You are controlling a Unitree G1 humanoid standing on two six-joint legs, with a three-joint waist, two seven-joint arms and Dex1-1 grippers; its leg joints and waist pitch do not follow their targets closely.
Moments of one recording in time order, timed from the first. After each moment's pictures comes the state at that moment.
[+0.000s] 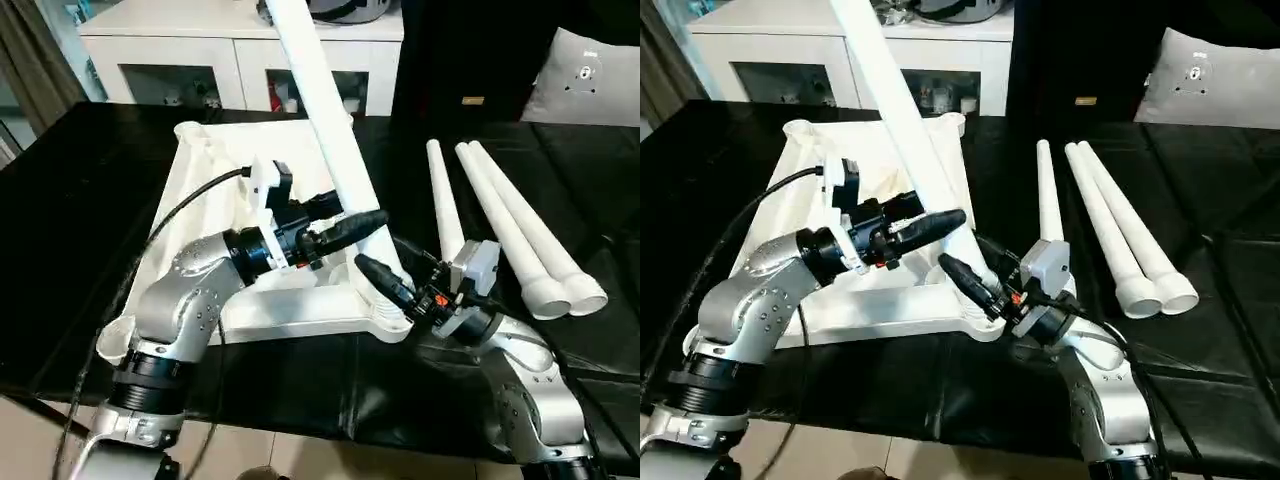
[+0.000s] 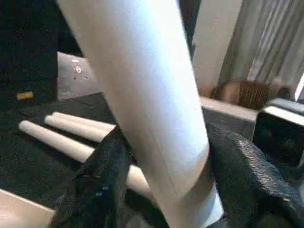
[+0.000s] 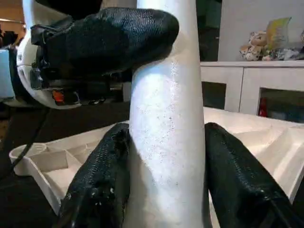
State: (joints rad) left arm -0.50 0.22 -0.10 0.09 -0.48 0.33 -0.91; right arm -0.12 -0.18 0.05 -0.01 0.33 -0.03 0.81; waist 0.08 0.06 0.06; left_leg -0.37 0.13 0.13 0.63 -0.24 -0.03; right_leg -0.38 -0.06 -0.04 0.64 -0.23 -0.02
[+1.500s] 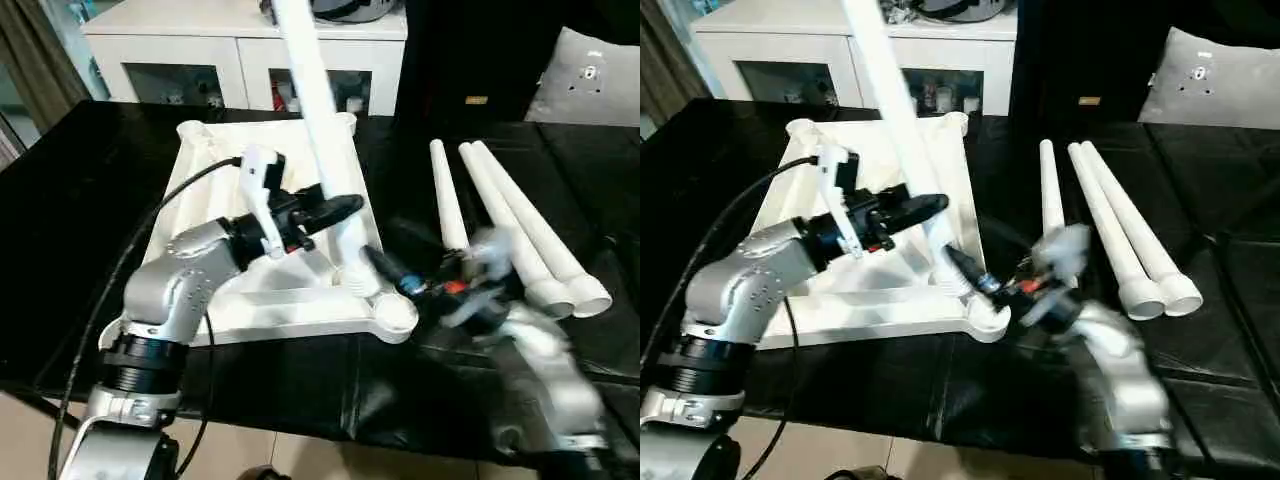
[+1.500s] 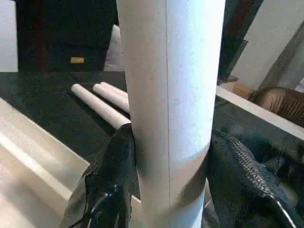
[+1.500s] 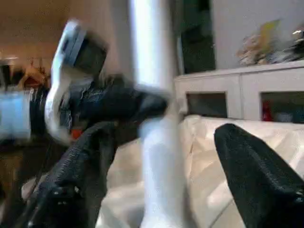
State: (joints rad) left arm -0.57 0.23 -0.01 0.10 -0.53 0.59 -0.71; right arm -0.16 -0.23 -0.08 -0.09 0.60 0.18 0.78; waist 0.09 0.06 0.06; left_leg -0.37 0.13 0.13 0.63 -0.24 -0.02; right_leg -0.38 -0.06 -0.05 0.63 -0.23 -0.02
